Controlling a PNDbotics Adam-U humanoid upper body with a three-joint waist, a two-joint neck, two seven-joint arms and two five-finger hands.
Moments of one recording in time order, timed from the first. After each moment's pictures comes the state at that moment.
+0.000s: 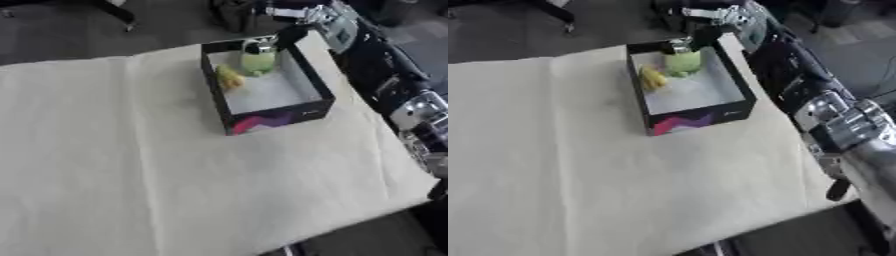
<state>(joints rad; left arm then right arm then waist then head) -0.75 0.56 0.15 -1.27 -0.64 -0.20 0.33 -0.99 -0.84 0.10 -0.78 0.45 -0.67 0.51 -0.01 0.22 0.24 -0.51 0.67</state>
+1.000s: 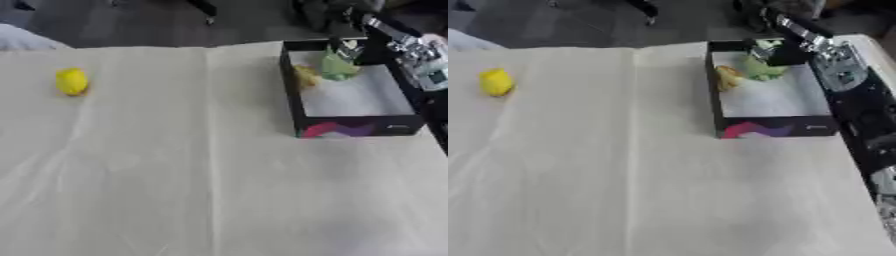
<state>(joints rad) -0.92 0.69 0.09 -0.95 -0.53 -0.12 0.15 -0.87 -0.69 -0.10 -0.89 0.15 -0.63 0.50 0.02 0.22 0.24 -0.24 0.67</state>
